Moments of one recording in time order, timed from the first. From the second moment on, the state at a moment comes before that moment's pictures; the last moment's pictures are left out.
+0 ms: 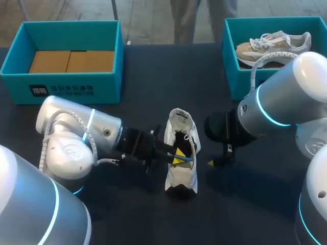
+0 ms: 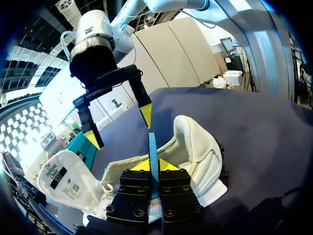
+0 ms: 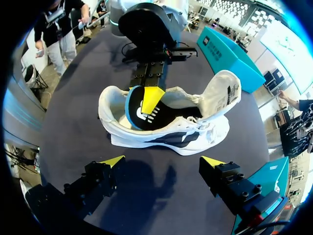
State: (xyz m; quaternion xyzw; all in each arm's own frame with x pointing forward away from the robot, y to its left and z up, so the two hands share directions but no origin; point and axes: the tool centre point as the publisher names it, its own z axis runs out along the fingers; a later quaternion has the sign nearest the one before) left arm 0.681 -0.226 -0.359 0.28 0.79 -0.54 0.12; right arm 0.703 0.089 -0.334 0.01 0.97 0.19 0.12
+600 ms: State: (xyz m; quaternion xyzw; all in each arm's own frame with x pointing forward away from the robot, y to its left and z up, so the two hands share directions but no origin) left arm 0.672 -0.231 -0.329 0.29 0.77 -0.55 0.13; right arm 0.703 0.089 -0.334 0.01 0.97 0.19 0.12
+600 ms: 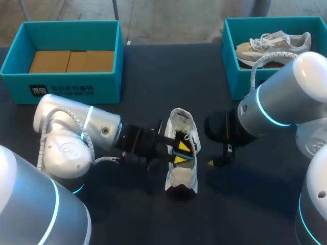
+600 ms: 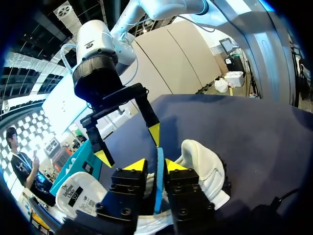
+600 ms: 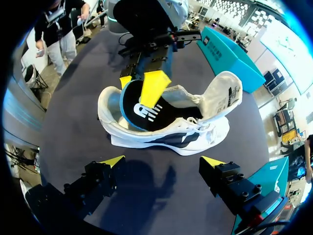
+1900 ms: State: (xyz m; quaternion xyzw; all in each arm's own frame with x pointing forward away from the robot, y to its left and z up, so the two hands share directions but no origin) left arm 0.668 -0.216 -0.306 0.32 0.77 -0.54 0.12; right arm 0.703 0.089 -0.334 0.01 0.97 0.19 0.12
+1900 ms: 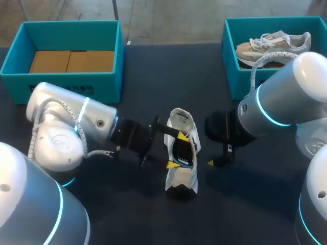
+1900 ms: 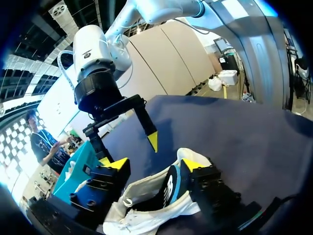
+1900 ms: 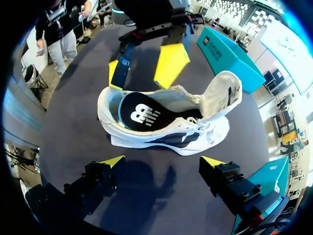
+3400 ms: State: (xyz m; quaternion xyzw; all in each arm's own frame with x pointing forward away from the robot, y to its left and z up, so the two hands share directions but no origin) left arm 0.662 -0.174 -0.286 0.58 0.75 -0.32 0.01; right arm 0.703 0.089 -0.334 0.01 0.97 0.19 0.12
